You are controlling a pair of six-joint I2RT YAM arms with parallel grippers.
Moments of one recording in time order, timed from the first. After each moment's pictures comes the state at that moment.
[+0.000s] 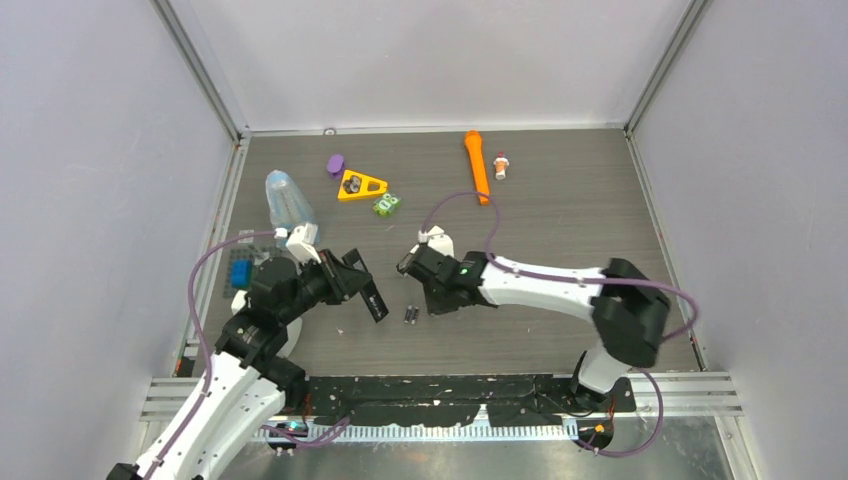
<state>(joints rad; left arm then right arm) -0.44 0.51 0.52 -0.36 0.19 -0.69 1.07 1.71 1.11 -0.59 0.23 0.81</state>
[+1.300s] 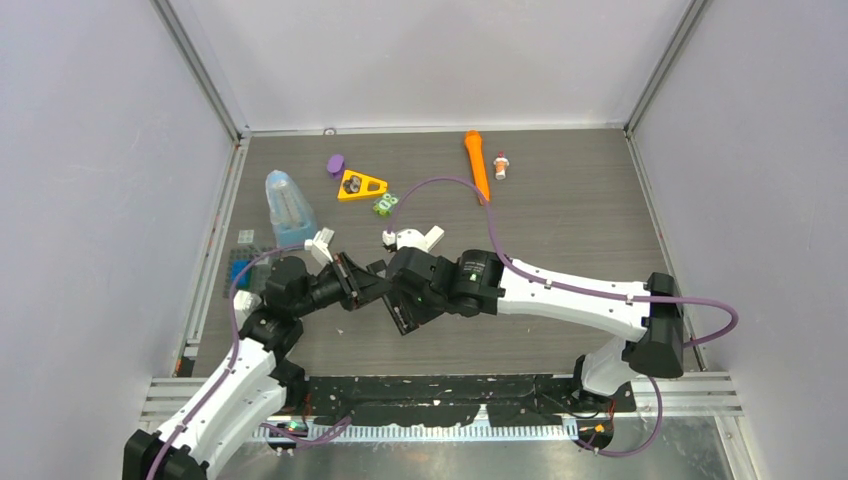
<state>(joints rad) -0.39 0.66 0.35 0.06 0.61 -1.21 1.26 1.54 1.43 -0.85 0.21 0.68</state>
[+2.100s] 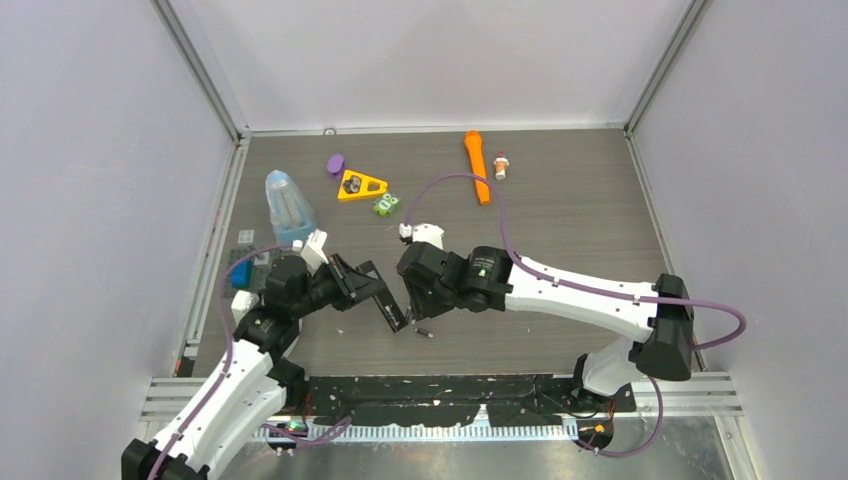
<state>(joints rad) -0.38 0.64 0.36 -0.07 0.51 -1.10 1.21 1.52 1.40 -0.85 0.22 0.72</state>
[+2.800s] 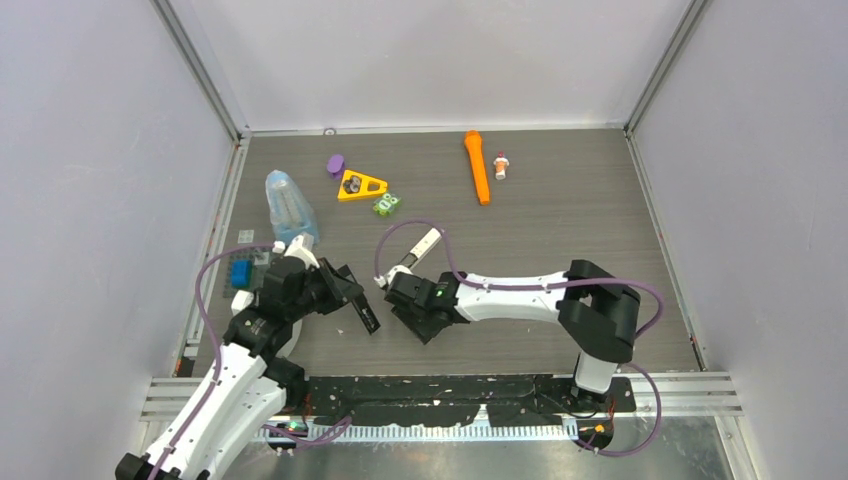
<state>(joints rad) -0.37 0.59 0.47 -0.47 0.17 -0.81 1.19 1.73 1.13 -0.57 0.17 0.34</state>
